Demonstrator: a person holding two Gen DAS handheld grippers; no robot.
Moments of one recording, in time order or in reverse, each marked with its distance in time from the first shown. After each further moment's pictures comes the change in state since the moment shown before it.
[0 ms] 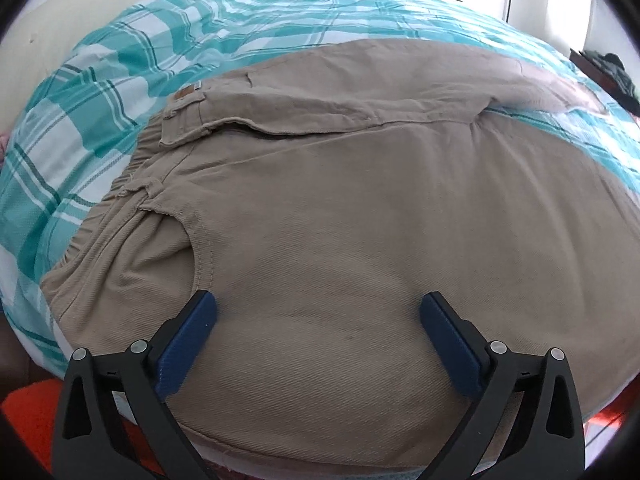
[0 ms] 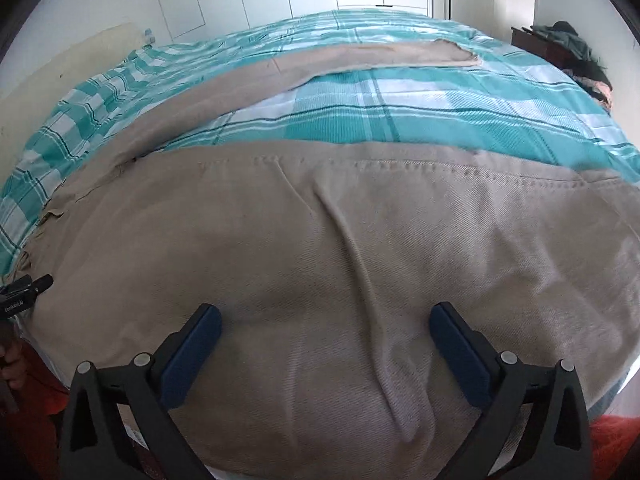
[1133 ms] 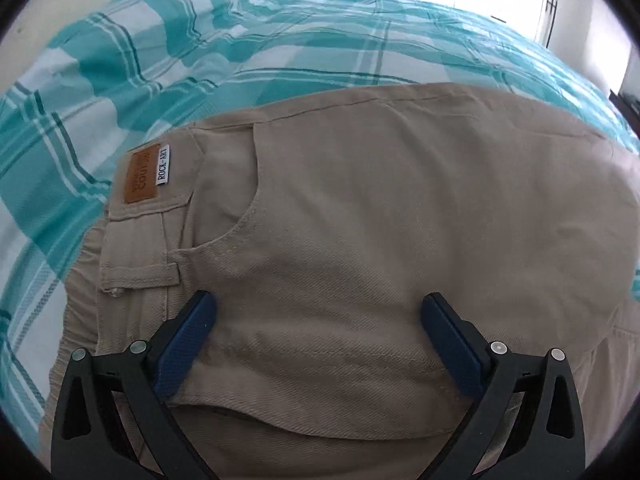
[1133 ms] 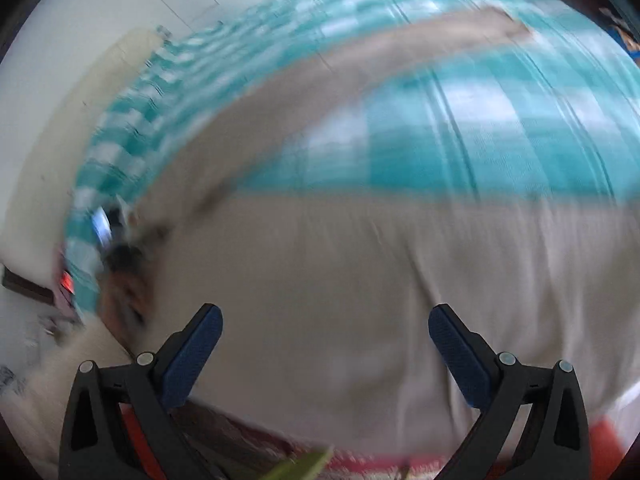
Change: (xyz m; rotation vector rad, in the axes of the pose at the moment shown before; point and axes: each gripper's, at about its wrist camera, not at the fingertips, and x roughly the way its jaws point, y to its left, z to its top) left arm 0.110 0.030 0.131 -0.105 0.001 0.043; right arm -0.022 0.013 0.129 0.108 0.211 0.286
